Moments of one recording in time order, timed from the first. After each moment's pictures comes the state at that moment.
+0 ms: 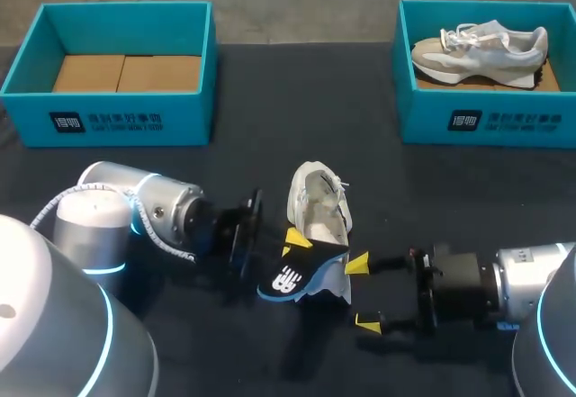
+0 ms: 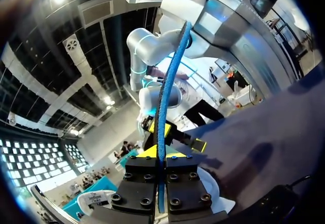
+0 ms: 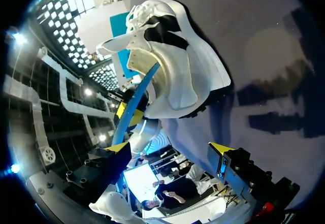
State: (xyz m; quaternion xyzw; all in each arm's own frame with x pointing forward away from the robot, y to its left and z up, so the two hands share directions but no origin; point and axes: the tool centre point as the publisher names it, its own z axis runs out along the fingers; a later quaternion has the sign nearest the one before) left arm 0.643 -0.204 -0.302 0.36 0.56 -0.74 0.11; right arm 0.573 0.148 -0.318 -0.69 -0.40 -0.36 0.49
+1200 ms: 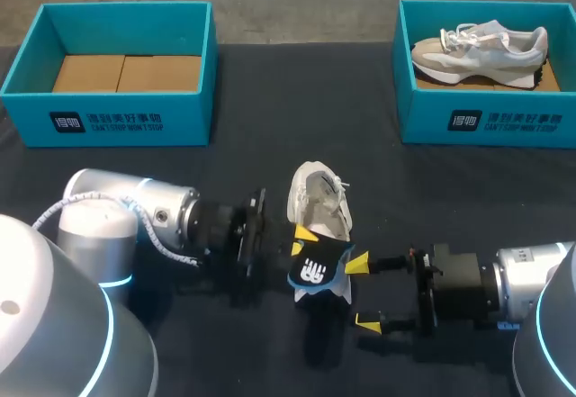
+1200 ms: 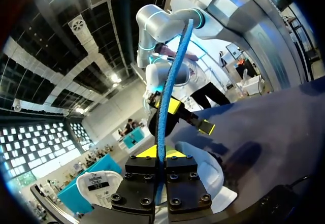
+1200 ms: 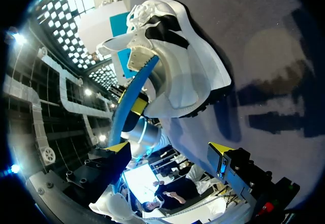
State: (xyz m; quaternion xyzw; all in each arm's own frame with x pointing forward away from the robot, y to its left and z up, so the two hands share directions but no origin) left arm 0.660 -0.214 -0.318 0.30 0.64 -0.69 0.14; right arm 0.573 0.148 -0.317 -0.69 -0.40 -0.36 0.49
